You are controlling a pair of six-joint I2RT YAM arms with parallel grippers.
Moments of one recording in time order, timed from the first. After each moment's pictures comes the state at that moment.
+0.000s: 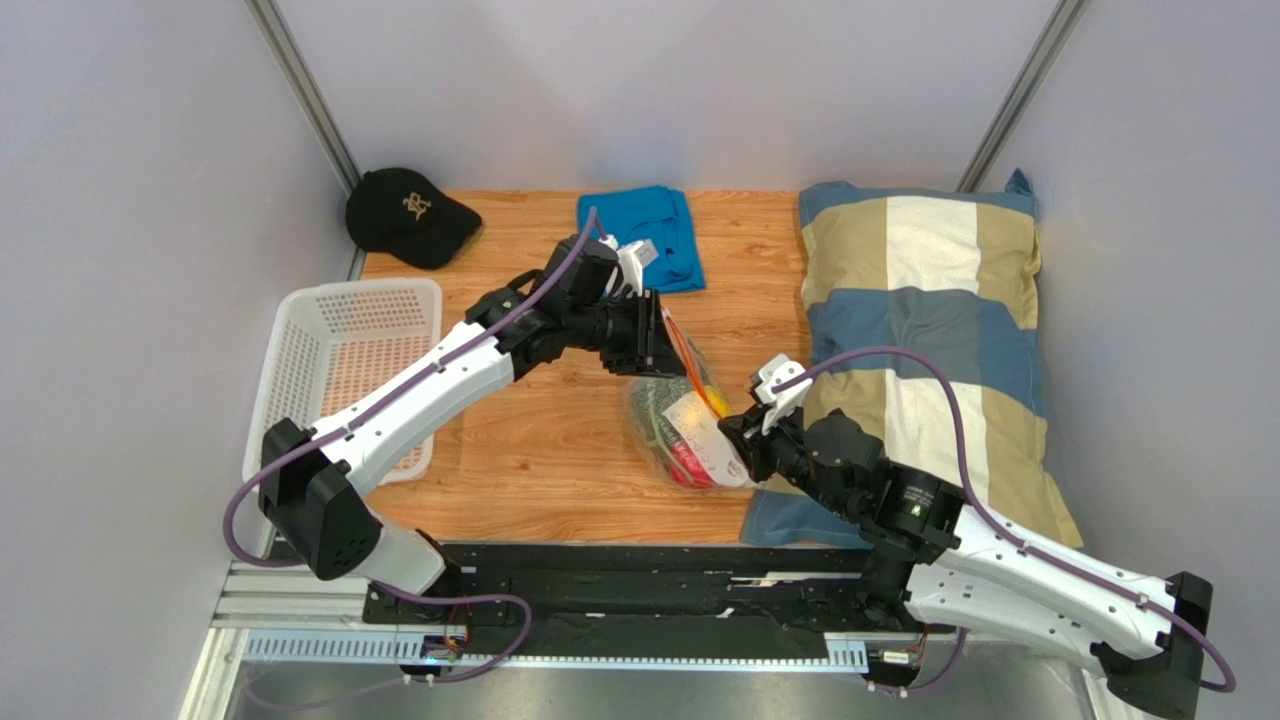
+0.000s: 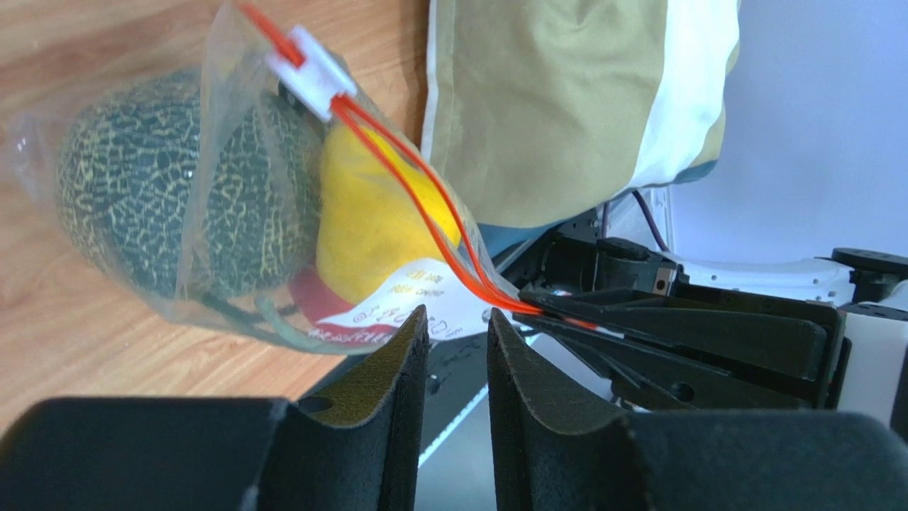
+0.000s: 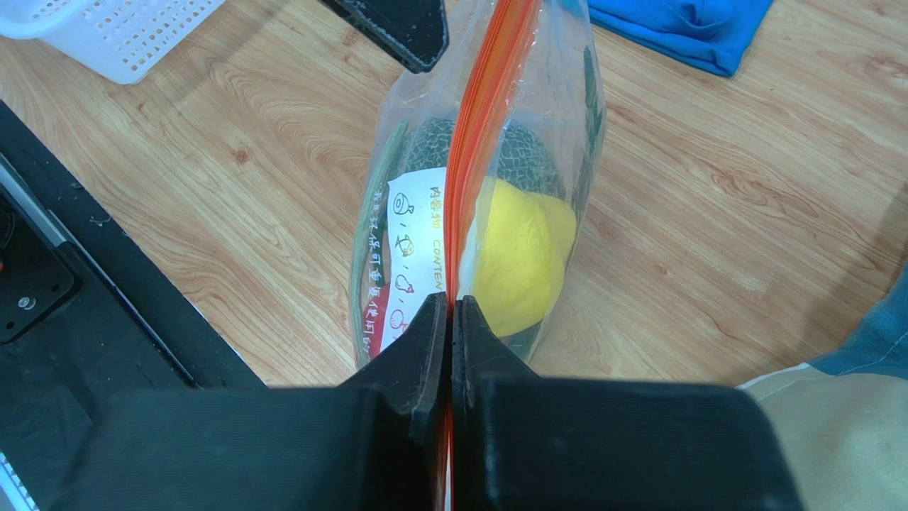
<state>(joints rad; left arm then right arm) -0.72 1.47 1.36 -0.59 0.41 -0.70 1.06 0.67 0.59 -0.22 0.31 0.17</state>
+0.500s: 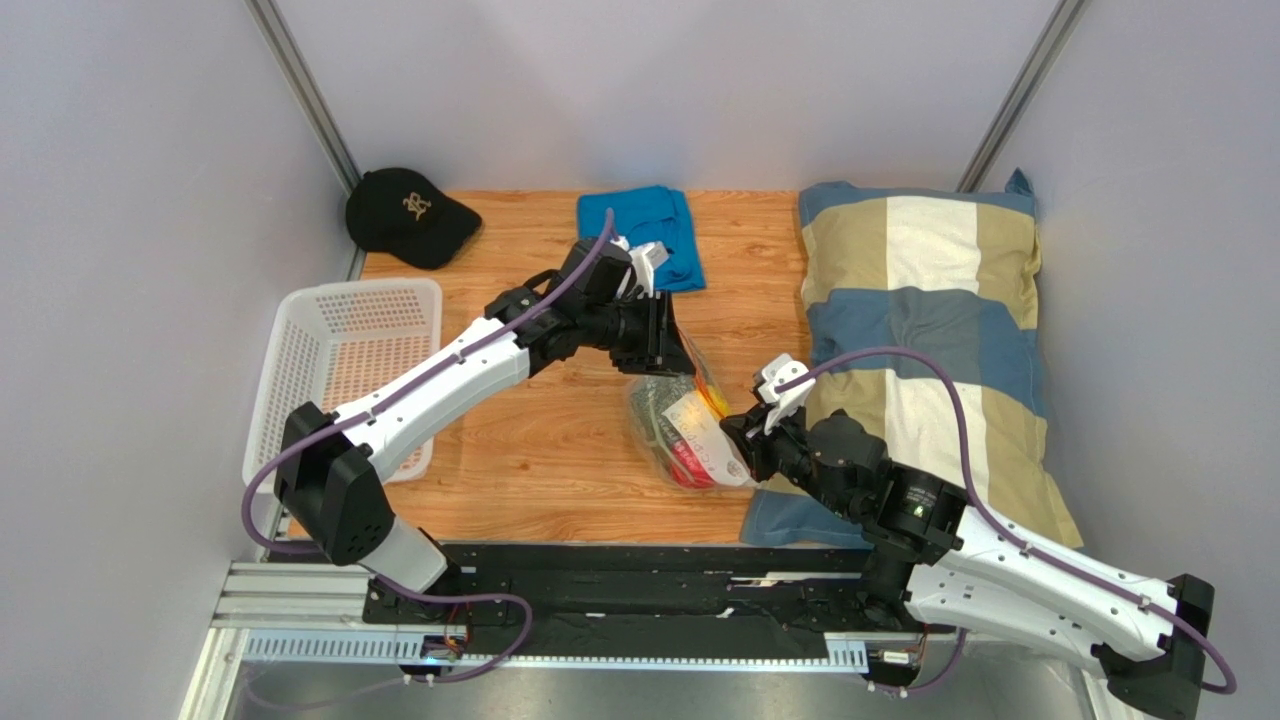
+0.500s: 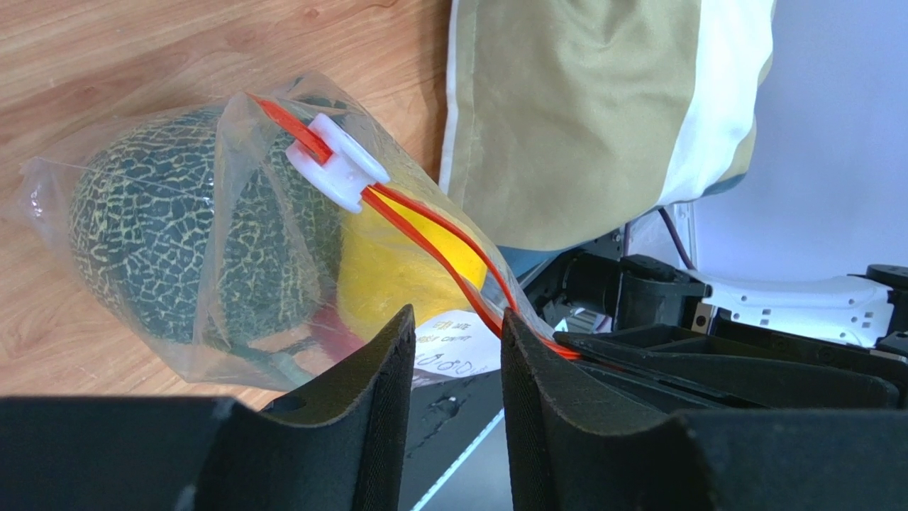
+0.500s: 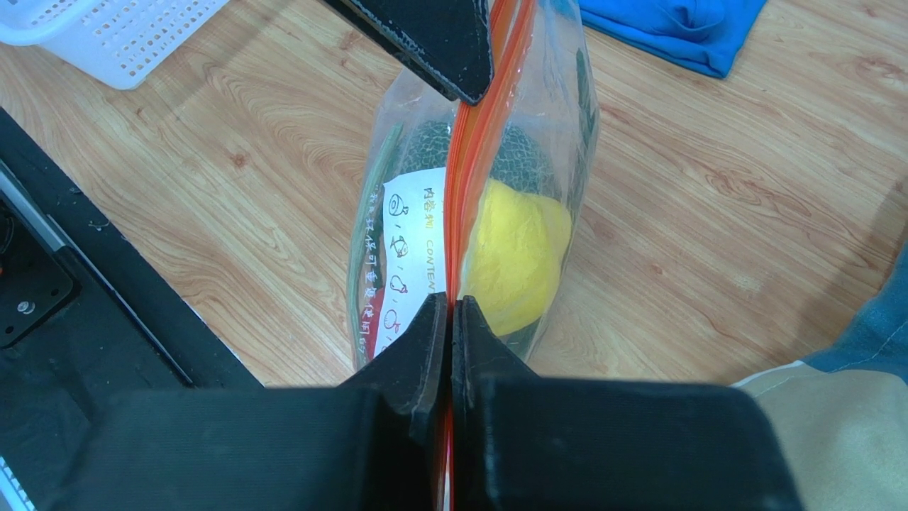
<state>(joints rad) -0.73 1.53 1.36 -0.54 0.39 -0.68 1.06 0.66 0.59 -0.23 0.31 0.17</state>
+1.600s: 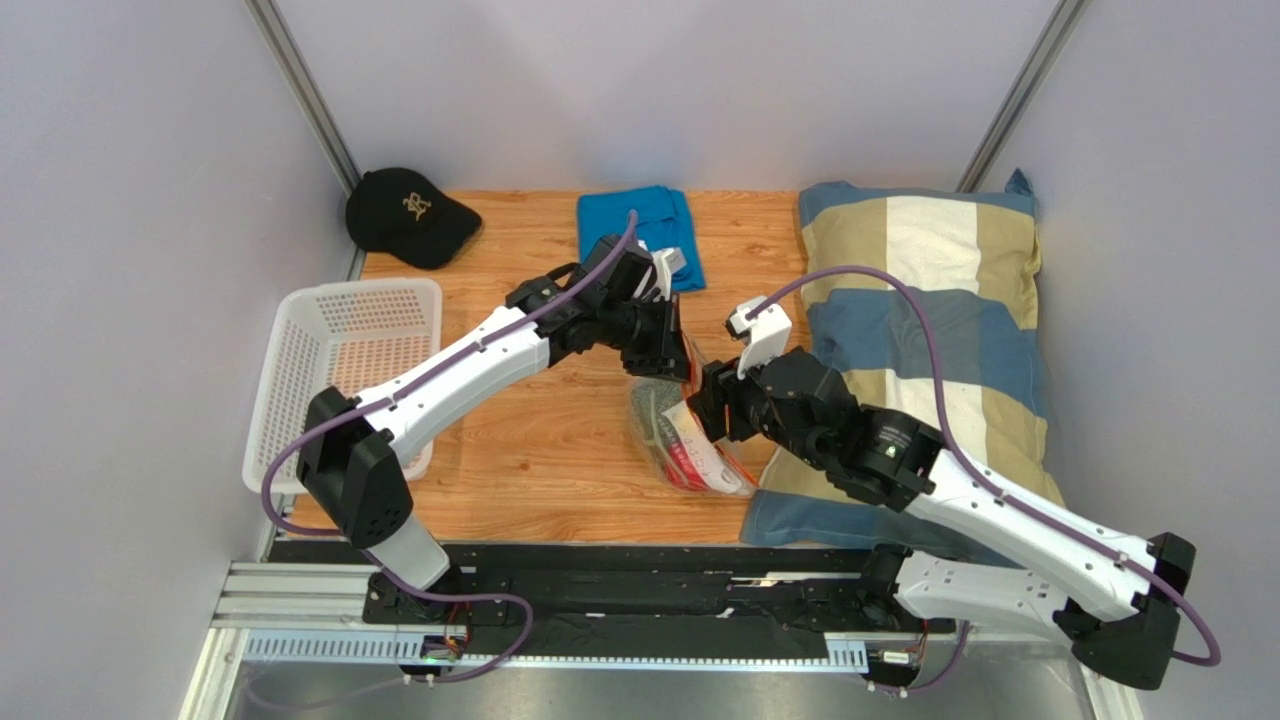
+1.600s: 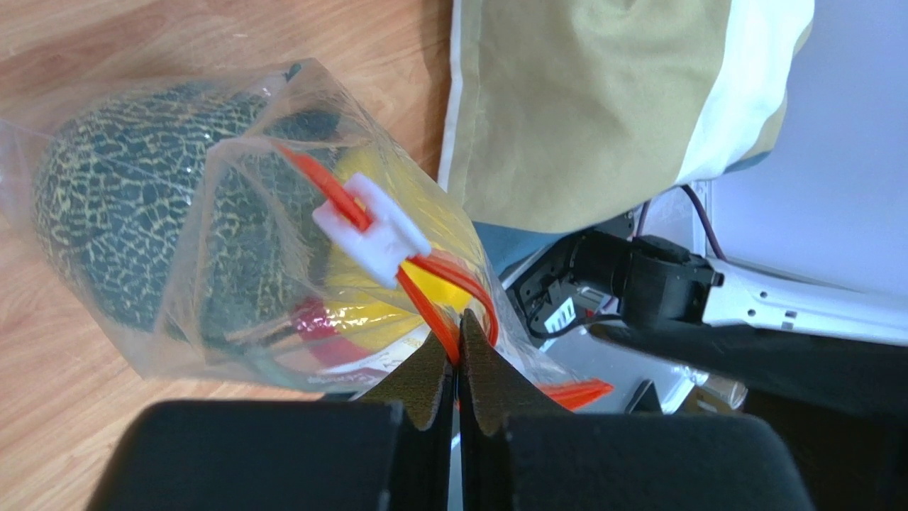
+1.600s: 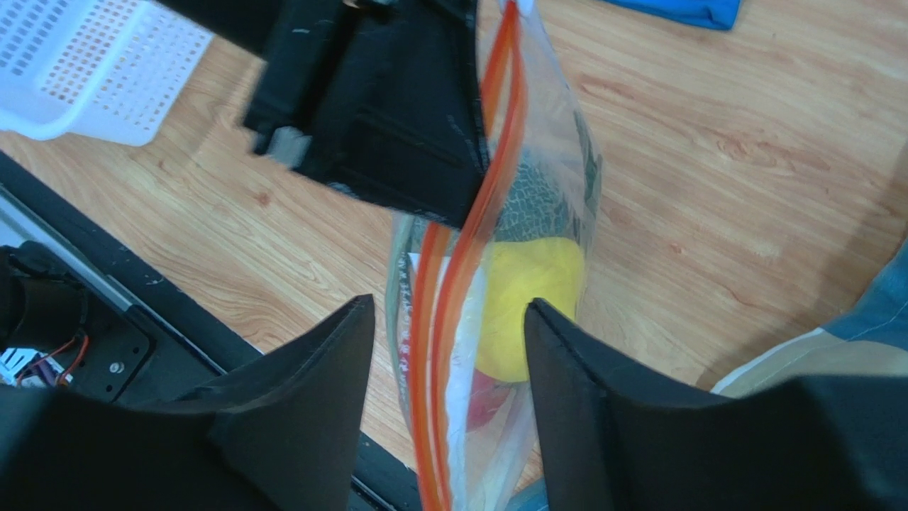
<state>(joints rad) -0.76 1.62 1.46 -0.63 0.40 -0.66 1.01 0.94 0.96 -0.46 0.32 0.35</state>
